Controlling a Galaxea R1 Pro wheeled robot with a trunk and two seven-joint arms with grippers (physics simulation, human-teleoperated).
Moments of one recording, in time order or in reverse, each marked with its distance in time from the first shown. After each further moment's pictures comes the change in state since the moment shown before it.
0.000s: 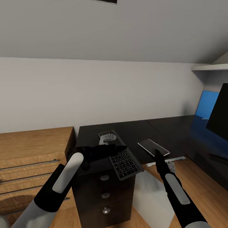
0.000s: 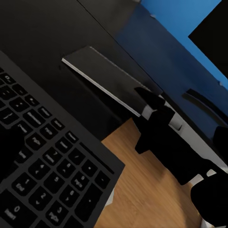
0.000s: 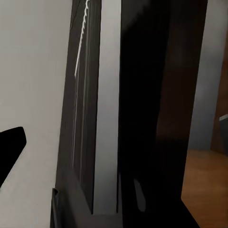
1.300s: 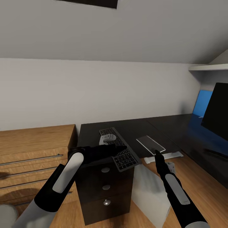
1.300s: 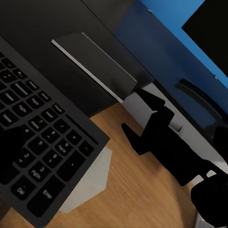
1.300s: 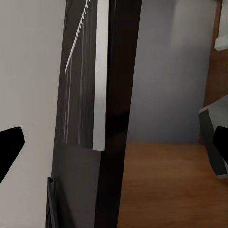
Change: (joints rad) left arm 0.000 0.000 0.000 0.005 -0.001 0.000 0.000; right arm 0.000 0.000 0.000 0.009 -0.003 -0.001 -0.007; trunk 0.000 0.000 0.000
